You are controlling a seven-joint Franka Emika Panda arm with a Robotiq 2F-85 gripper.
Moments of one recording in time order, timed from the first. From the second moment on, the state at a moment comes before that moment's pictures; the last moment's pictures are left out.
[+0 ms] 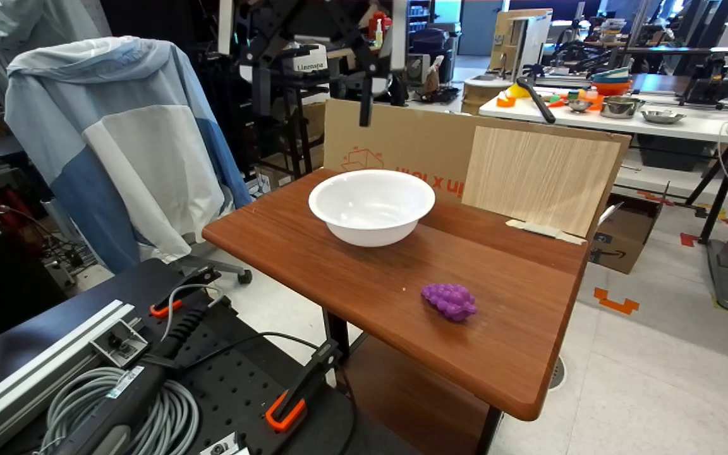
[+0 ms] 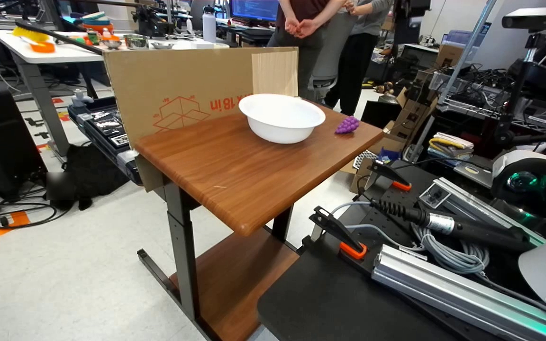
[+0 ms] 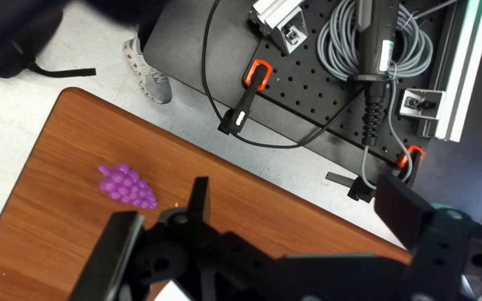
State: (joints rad) arm -0.04 -0.20 -0.16 -2.33 -0.14 1.87 -0.69
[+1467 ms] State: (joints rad) arm -0.12 0.08 -0.16 -2.31 -0.41 2.69 -0.69
